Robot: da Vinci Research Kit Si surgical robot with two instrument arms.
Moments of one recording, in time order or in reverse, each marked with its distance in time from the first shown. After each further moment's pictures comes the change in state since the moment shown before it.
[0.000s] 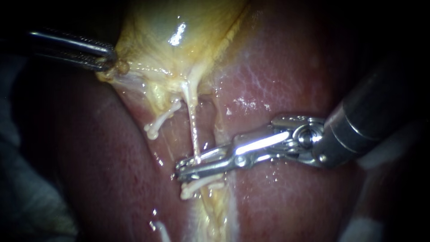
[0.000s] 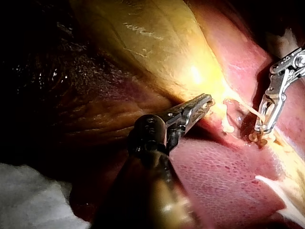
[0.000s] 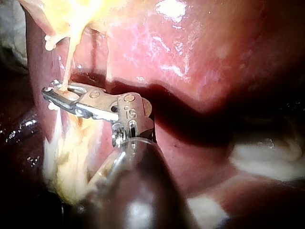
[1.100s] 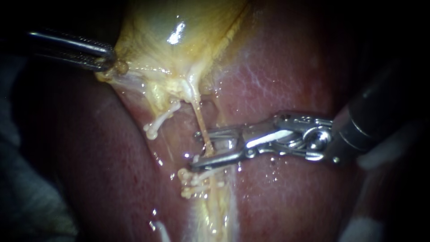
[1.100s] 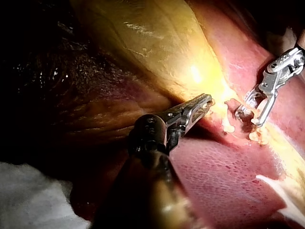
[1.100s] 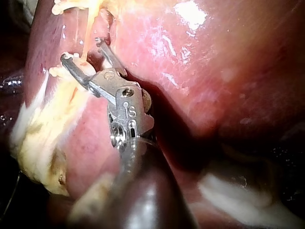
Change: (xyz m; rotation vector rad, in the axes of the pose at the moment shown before) right arm -0.001 0.002 -0.001 -0.260 0.016 -0.362; left arm 0.000 0.000 0.000 0.002 0.001 0.000
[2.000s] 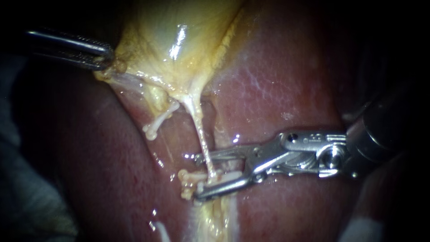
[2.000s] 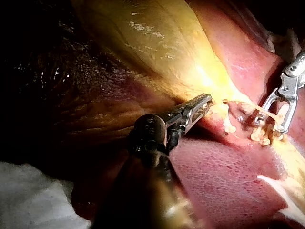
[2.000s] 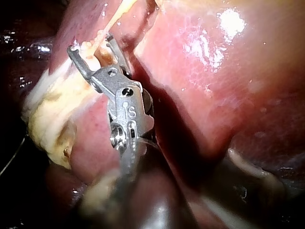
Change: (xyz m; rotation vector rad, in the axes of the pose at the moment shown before) right arm 0.000 -0.006 0.000 0.154 -0.066 -0.117; left arm 0.000 0.000 0.000 0.003 0.001 0.001
